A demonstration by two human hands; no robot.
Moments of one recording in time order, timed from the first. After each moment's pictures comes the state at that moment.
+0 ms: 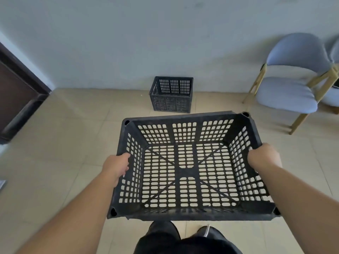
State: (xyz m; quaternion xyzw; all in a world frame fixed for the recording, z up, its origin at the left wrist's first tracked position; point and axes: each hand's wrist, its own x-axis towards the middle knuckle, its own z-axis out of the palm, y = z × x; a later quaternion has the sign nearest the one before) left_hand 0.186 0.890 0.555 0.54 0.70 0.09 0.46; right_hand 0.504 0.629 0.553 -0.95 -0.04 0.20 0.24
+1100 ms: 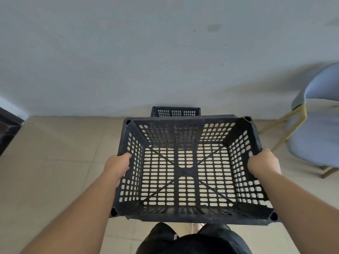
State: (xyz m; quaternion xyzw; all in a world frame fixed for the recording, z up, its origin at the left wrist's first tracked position) left_hand 0.518 1.390 0.539 0.54 0.68 0.07 0.49; right_hand 0.805 1.107 0.530 -0.95 0.01 0.21 0.22
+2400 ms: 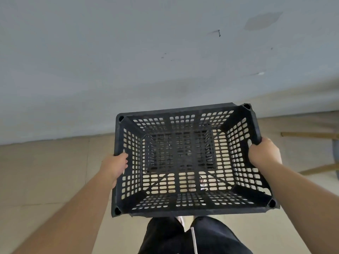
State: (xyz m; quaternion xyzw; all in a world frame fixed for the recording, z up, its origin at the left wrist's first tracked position) left_hand 0.850 1.822 0.392 0.54 0.68 -0.05 0.49; right_hand 1.117 1.503 0.406 -0.93 0.09 0.27 0.23
